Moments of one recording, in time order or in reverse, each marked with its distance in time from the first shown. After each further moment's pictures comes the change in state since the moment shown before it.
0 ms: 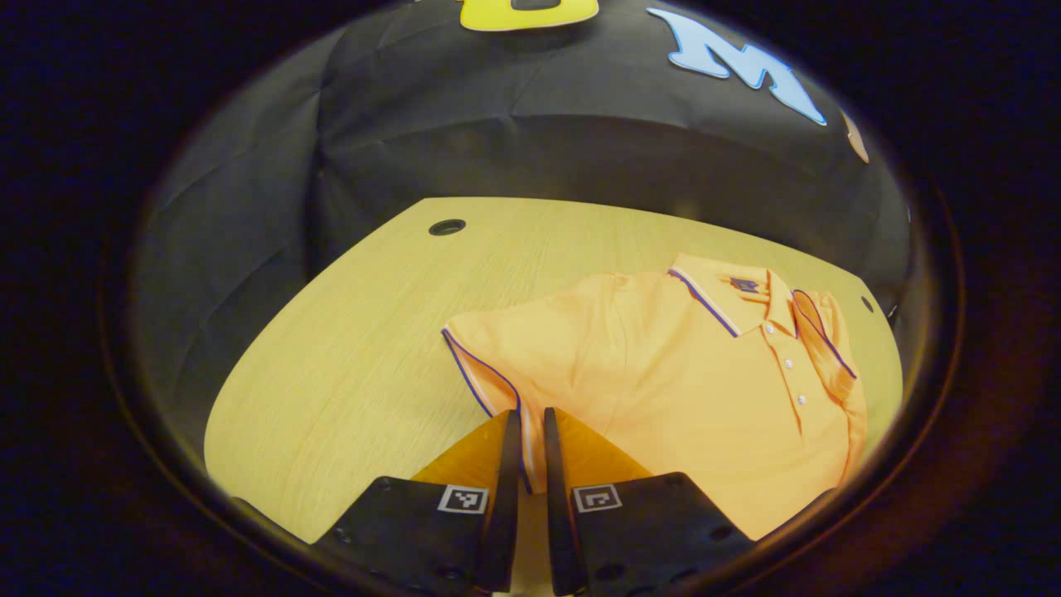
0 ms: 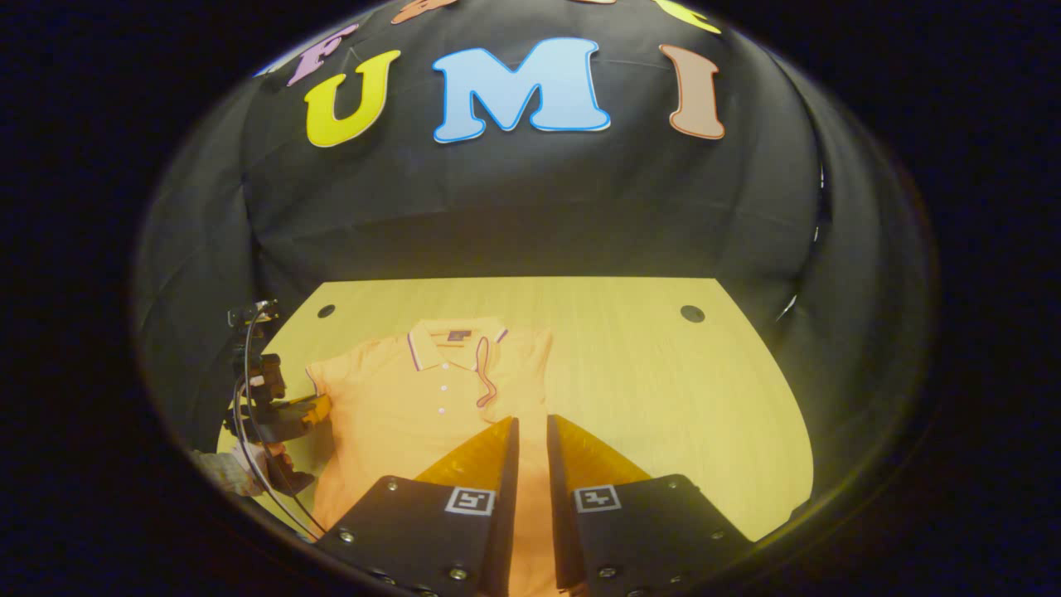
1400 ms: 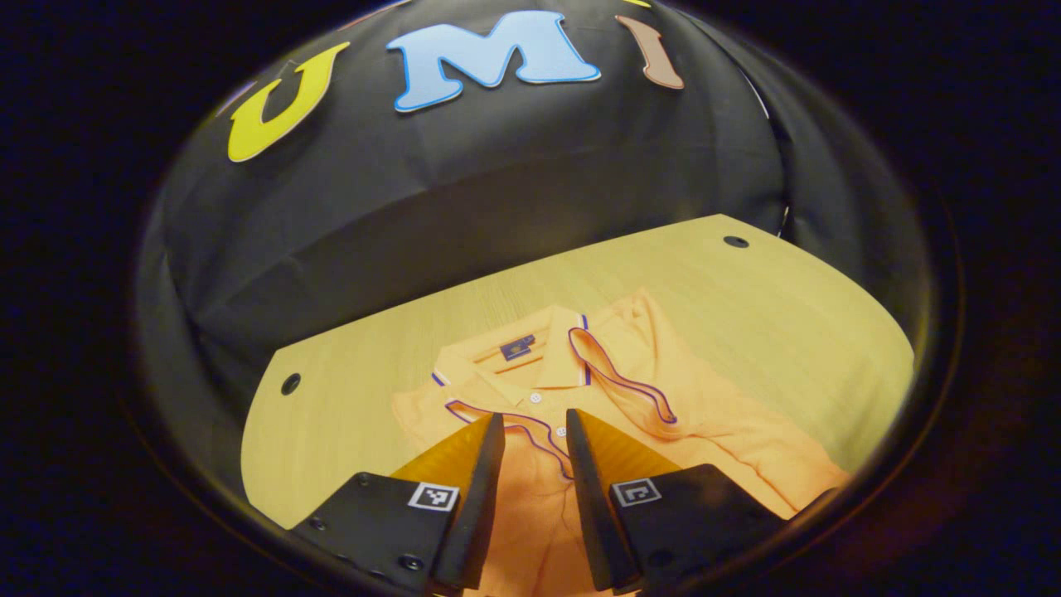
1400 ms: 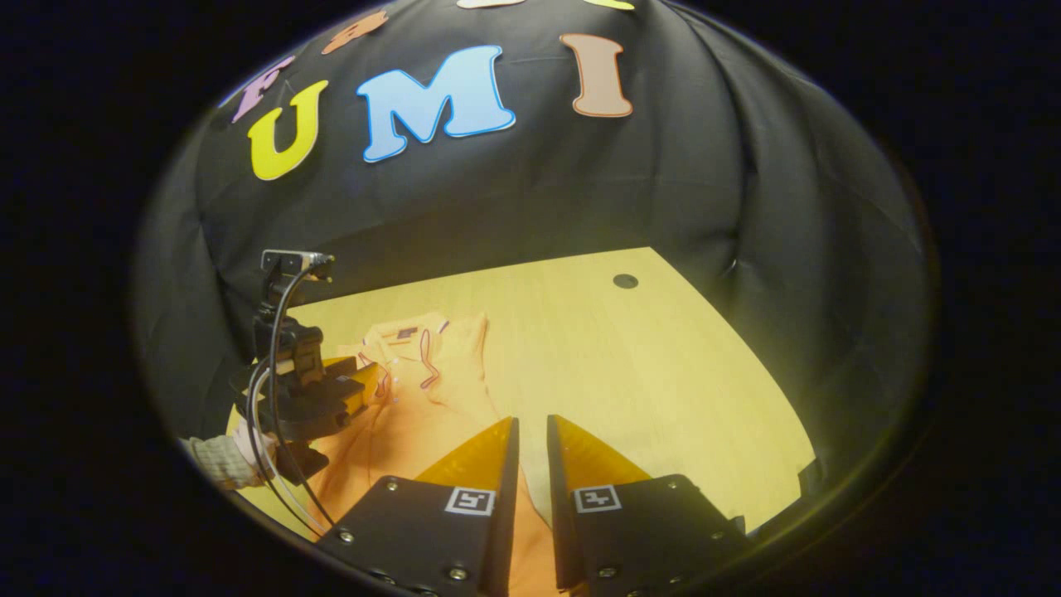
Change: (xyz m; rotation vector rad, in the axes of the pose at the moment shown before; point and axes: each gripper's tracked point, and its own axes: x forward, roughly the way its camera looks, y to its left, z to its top) left arm -0.053 -0.224 0.053 0.475 -0.154 -0.306; right arm -0.037 -0.068 -0.044 0.172 -0.010 -0.104
